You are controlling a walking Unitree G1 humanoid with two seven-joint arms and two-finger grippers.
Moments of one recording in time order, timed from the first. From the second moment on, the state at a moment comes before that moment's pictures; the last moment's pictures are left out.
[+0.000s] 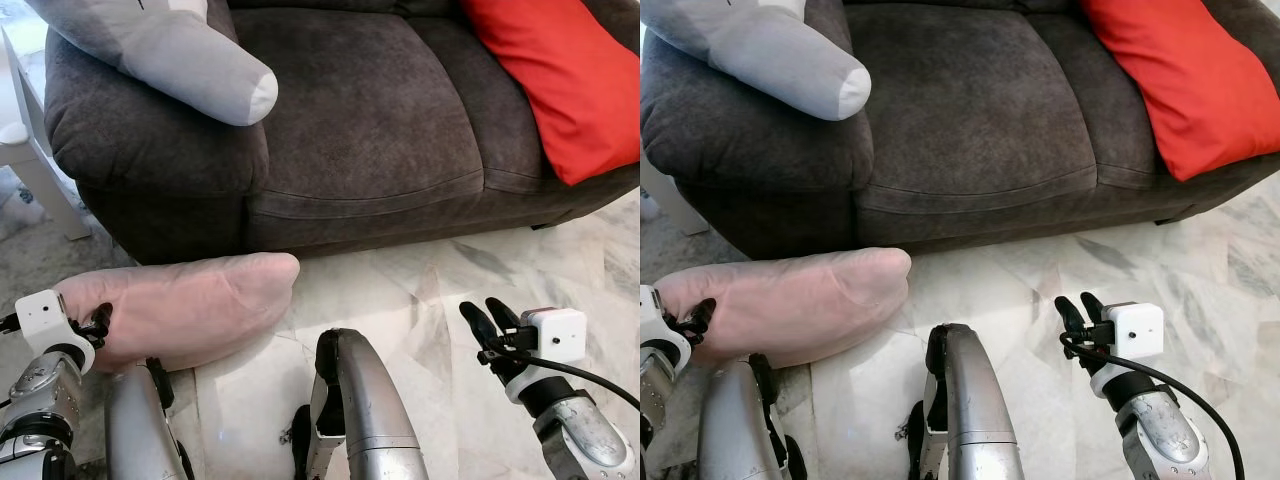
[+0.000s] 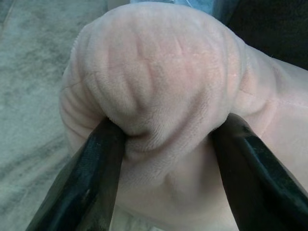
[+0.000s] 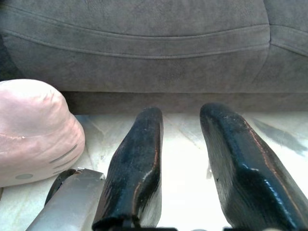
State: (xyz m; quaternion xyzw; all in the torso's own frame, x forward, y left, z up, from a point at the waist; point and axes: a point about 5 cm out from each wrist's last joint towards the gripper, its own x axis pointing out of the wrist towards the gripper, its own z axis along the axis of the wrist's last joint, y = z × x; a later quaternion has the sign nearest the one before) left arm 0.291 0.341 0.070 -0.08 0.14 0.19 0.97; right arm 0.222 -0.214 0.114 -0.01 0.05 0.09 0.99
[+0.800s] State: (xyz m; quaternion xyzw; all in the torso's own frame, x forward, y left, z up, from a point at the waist) left arm 0.287 0.343 0.068 -0.10 0.14 0.18 0.97; right arm 0.222 -0.215 0.114 0.00 0.05 0.08 1.00
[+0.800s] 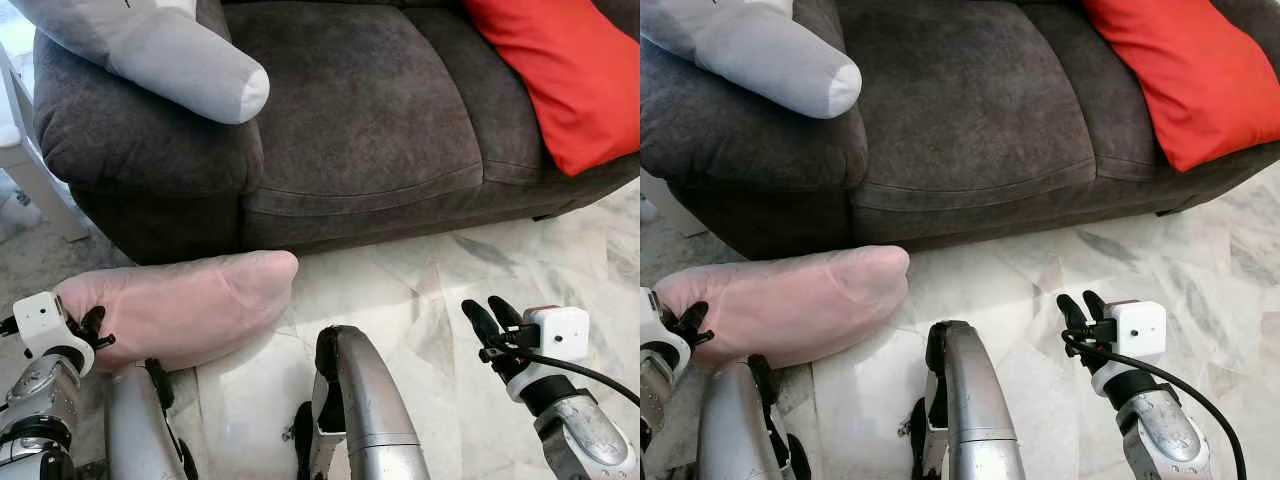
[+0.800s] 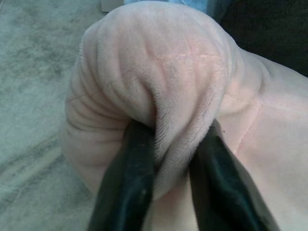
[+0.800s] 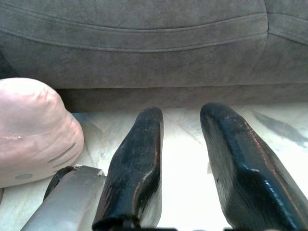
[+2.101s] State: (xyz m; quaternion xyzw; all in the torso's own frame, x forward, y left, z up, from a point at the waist) left arm 0.286 0.242 0.106 0.01 -0.04 0.08 1.00; right arm 0.291 -0.151 0.092 0.08 -0.01 0.06 1.00
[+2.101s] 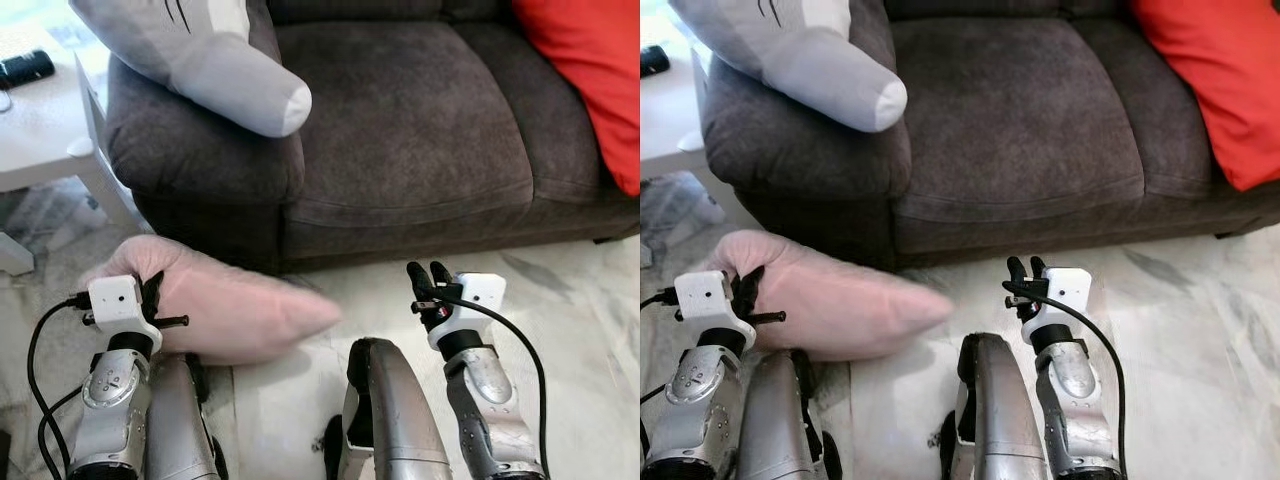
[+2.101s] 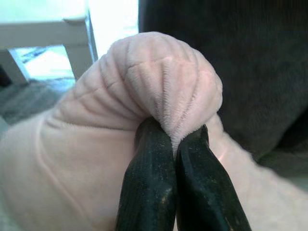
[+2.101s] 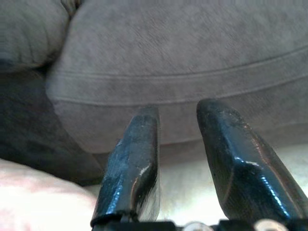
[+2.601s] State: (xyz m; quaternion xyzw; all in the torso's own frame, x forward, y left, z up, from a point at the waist) left arm 0.281 0.234 0.099 0.01 -0.02 0.09 1.00; right arm 0.298 -0.151 0.085 0.08 -0.02 0.05 1.00
